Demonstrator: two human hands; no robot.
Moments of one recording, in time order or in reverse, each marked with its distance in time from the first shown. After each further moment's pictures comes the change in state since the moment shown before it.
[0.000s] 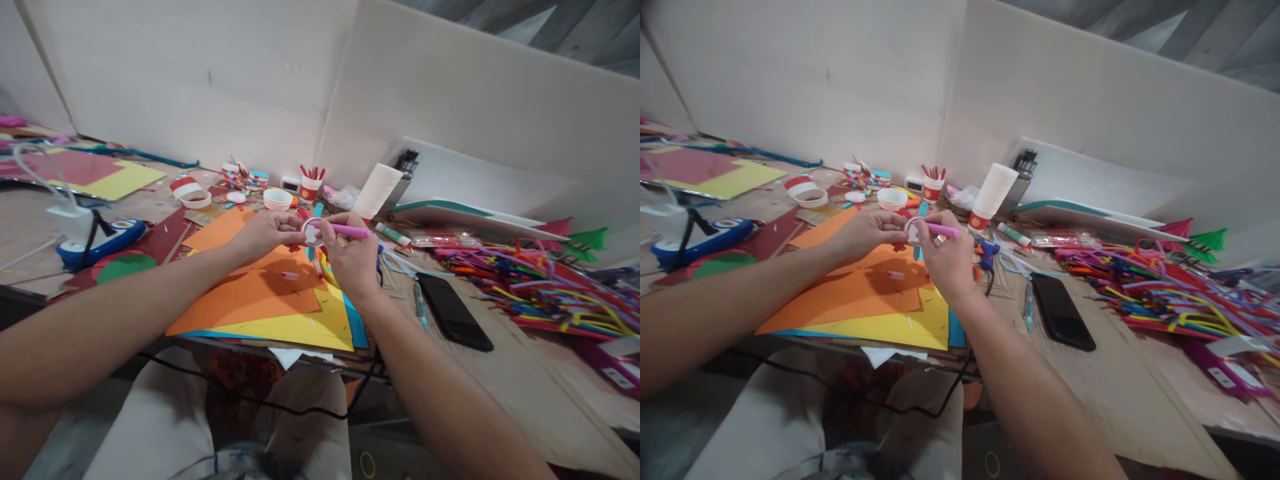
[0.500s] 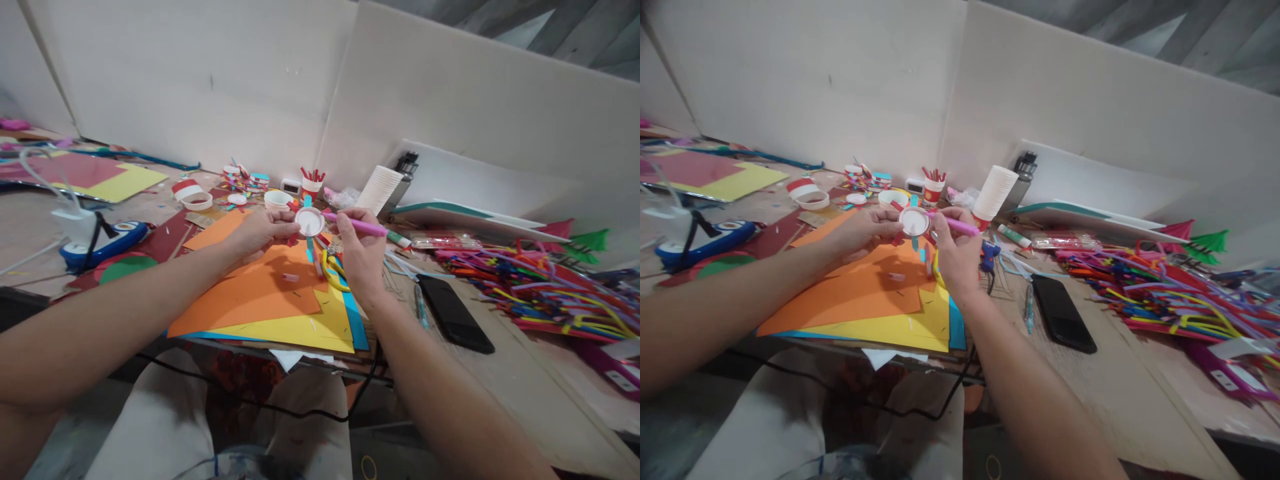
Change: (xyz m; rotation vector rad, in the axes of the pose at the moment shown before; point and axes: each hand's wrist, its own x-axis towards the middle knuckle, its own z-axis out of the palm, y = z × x) left_hand 0.008 -0.007 -0.009 -0.295 0.012 -0.076; right_hand 0.008 0.003 0.000 0.211 0.117 0.111
